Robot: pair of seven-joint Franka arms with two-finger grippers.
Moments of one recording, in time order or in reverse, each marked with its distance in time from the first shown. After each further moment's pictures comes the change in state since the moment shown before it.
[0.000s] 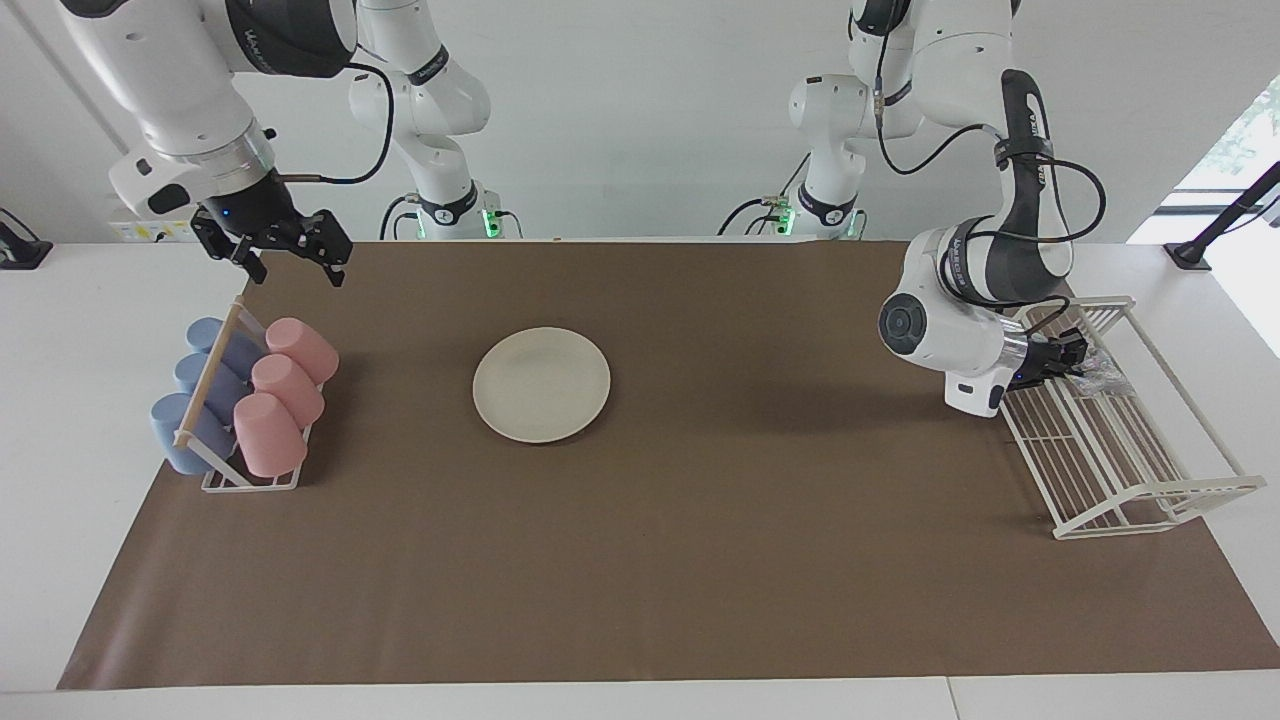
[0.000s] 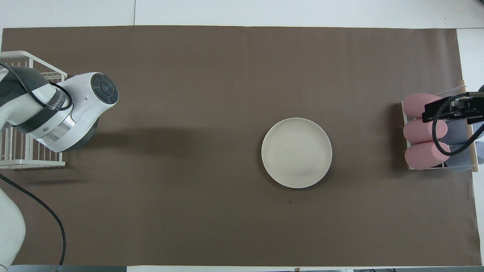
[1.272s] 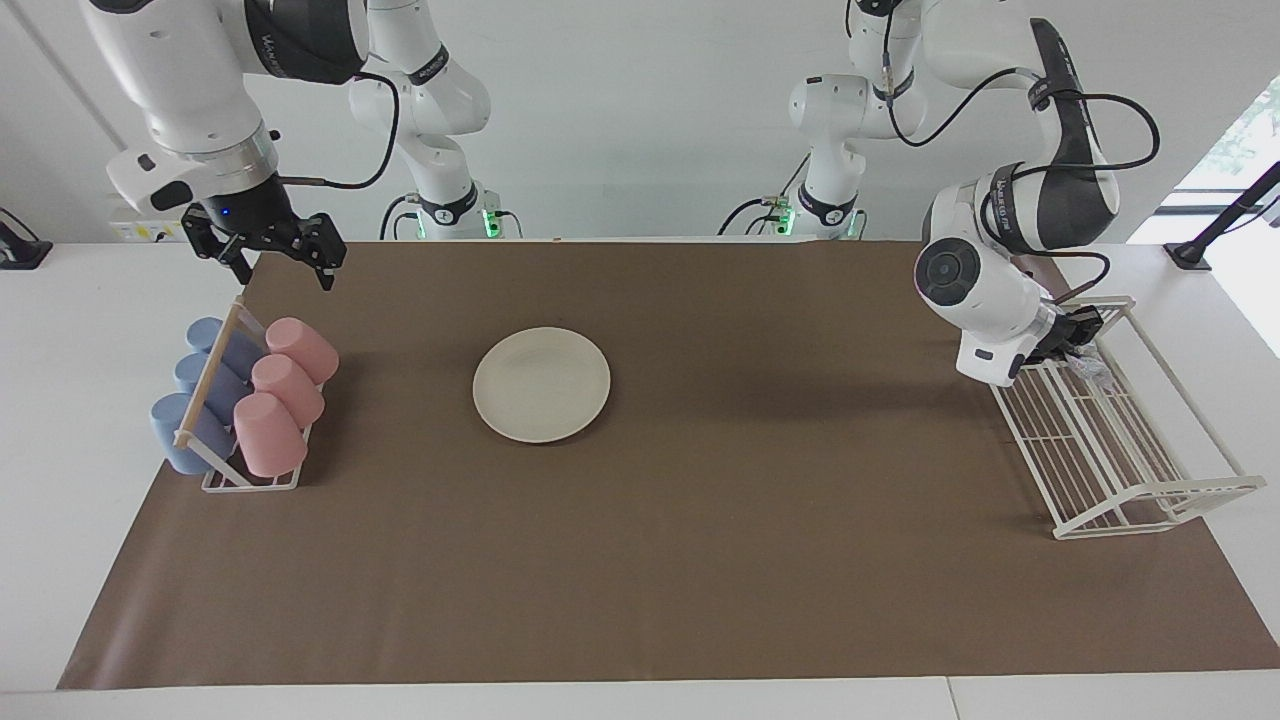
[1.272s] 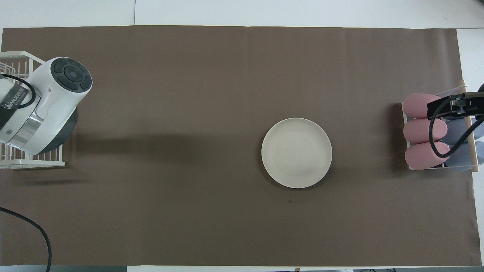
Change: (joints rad) left arm 0.009 -0.086 0.011 0.019 -0.183 0.015 0.183; right arm 0.009 0.000 0.009 0.000 -0.082 0.024 -0.013
